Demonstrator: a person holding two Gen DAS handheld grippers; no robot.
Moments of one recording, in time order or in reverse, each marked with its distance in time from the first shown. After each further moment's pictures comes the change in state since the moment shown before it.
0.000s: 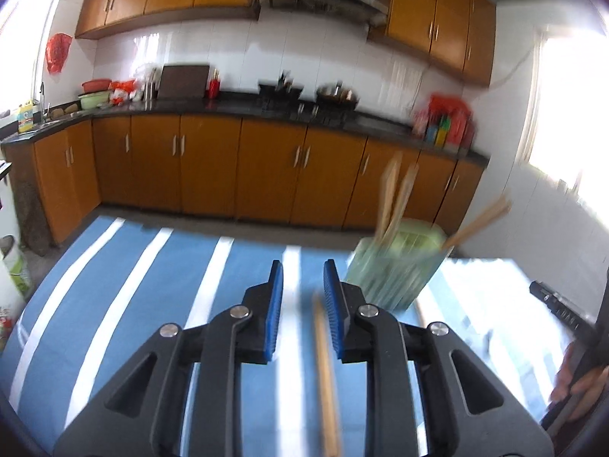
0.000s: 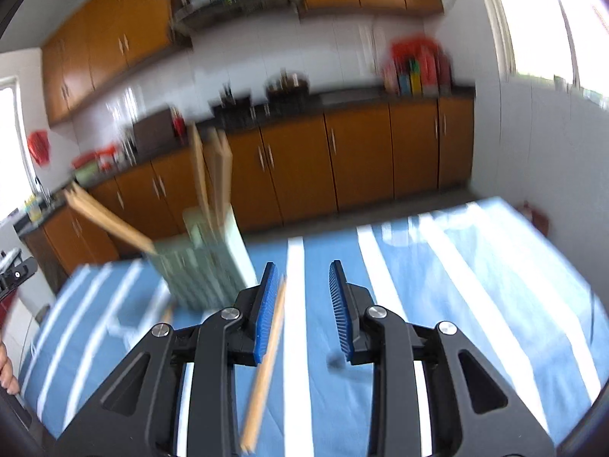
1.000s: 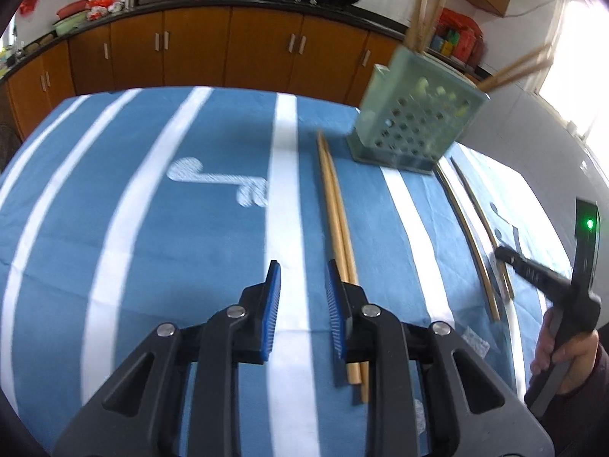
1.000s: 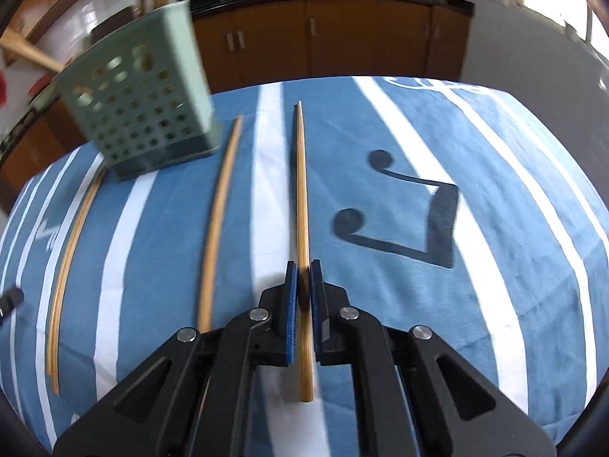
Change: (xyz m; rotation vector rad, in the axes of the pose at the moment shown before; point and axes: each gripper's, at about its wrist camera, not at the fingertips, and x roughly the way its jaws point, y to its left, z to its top) left arm 0.074 -0.004 -0.101 -0.023 0.365 -0.078; right arm 0.104 0.013 -0.088 -0.005 0.333 -0.143
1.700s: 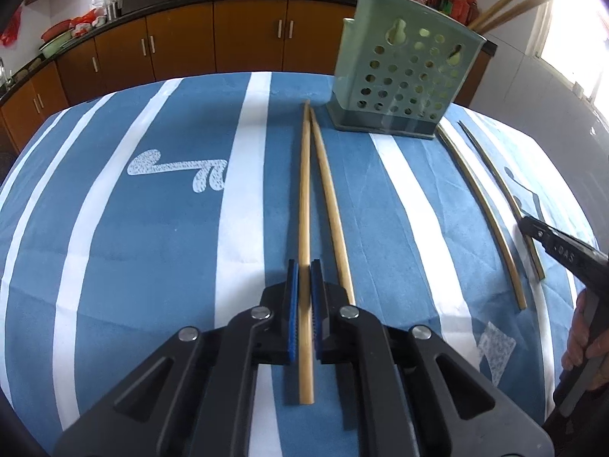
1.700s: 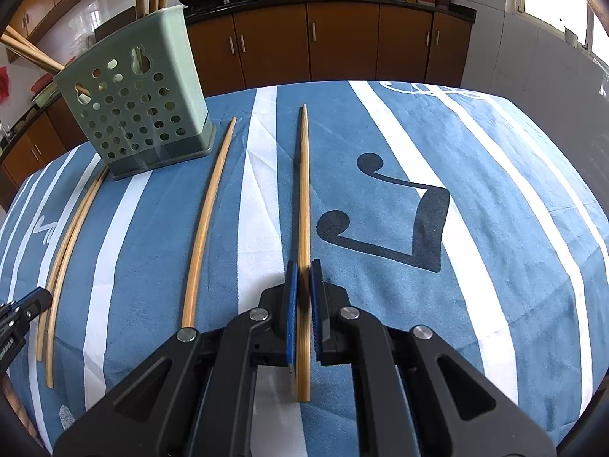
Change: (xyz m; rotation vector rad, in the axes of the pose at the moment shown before) left arm 0.039 -0.029 -0.005 0.080 0.035 0.085; right arm -0.005 0.000 -0.006 -0.042 -0.024 -0.001
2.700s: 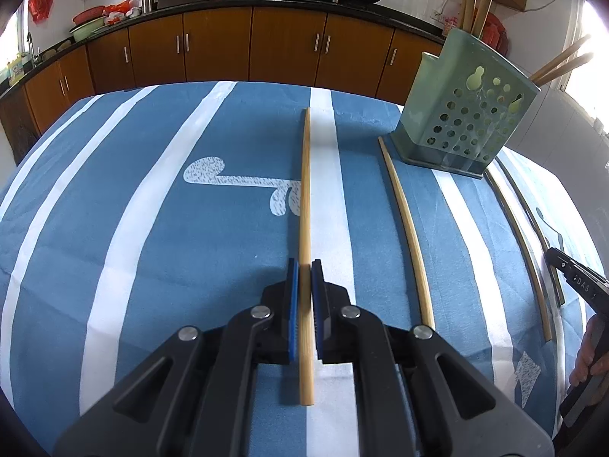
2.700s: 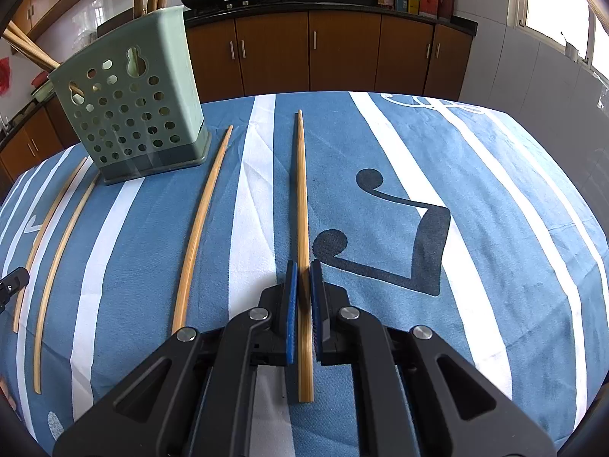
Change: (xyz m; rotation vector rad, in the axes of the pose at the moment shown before) left arm 0.003 0.048 0.006 -0.093 -0.055 0.048; right arm 0.004 -0.003 0.006 -0.029 -0.032 -0.020
